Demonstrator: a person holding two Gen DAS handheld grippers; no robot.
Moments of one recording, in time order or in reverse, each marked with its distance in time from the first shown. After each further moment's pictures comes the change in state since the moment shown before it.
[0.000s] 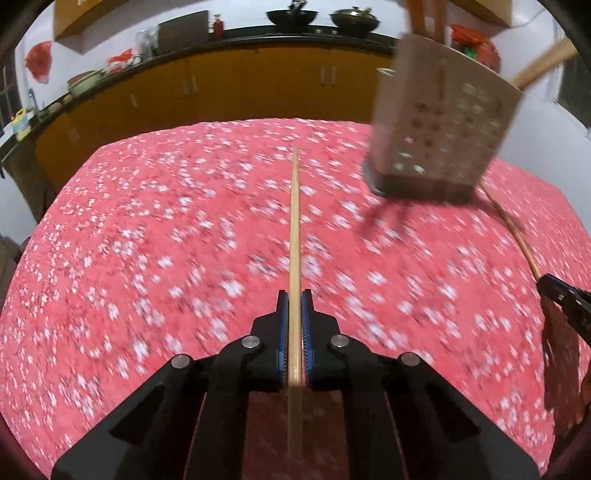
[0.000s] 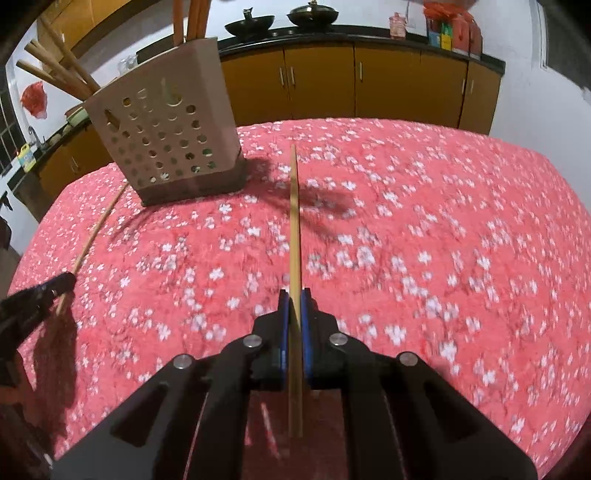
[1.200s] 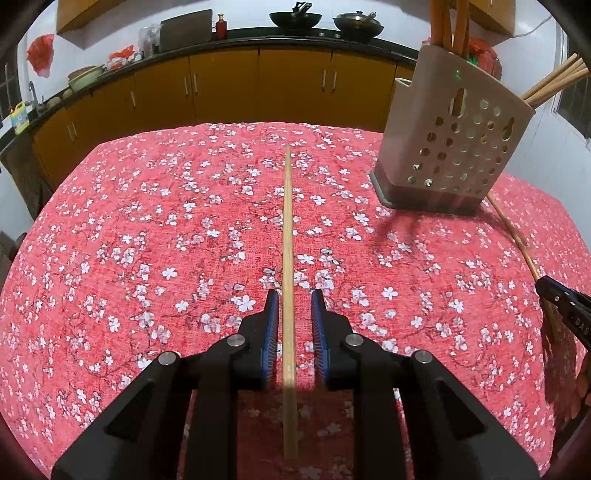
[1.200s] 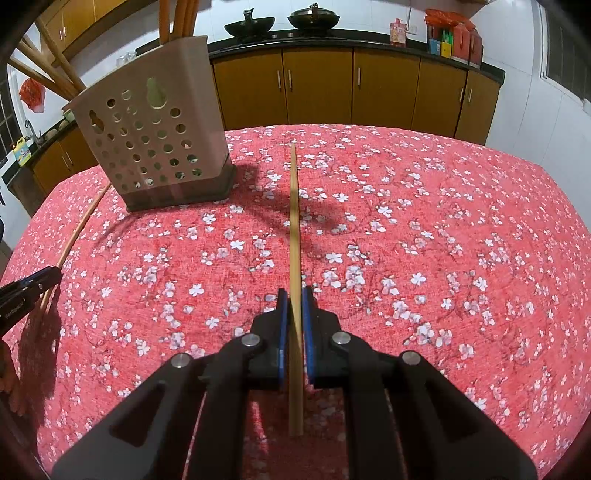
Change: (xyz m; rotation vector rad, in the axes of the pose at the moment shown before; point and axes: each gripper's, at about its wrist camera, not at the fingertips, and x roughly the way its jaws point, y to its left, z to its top) left arm 0.008 0.009 0.005 -0.012 -0.011 -0.032; right arm 0.009 -0.007 0.003 -0.013 -0.009 -0.011
